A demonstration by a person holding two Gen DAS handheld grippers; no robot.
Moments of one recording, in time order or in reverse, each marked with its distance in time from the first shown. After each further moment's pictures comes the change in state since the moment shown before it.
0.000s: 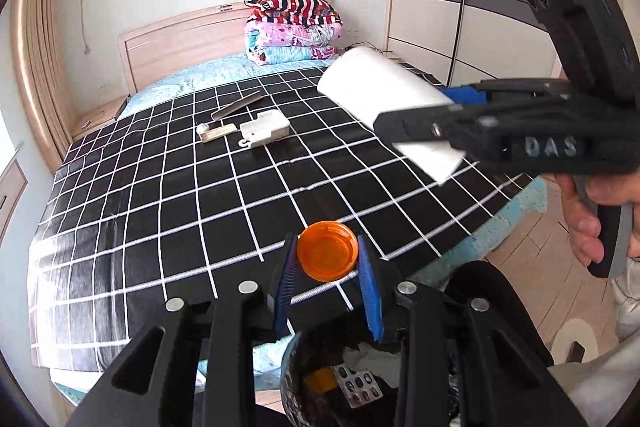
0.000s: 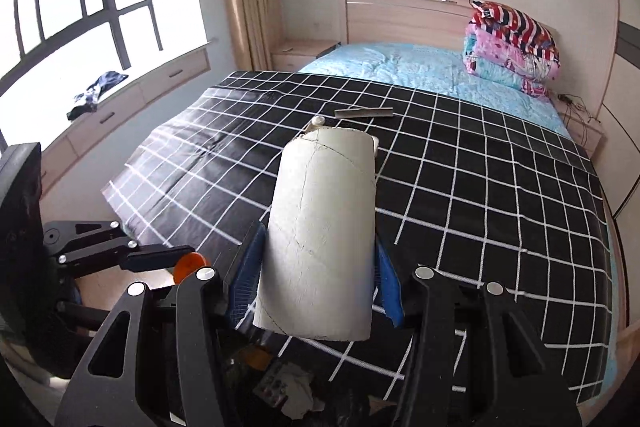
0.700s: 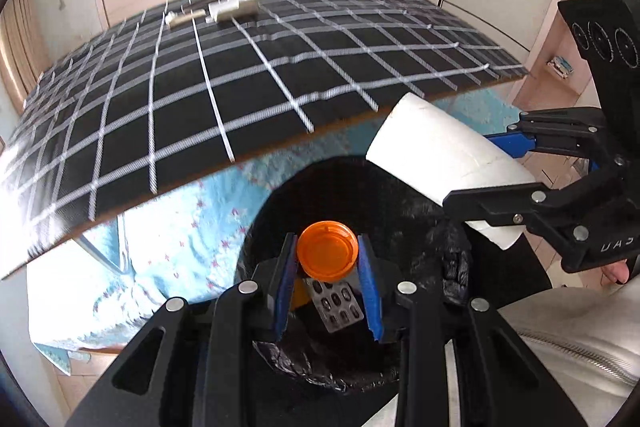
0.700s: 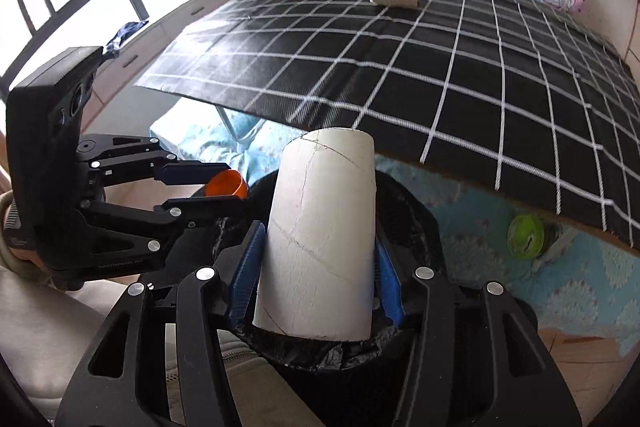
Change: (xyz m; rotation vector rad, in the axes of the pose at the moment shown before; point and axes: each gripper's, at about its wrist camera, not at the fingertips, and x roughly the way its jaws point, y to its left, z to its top) left arm 0.035 -0.018 -0.094 -0.009 0.244 -0.078; right arm 0.017 0.024 -0.134 0.079 0.265 0.092
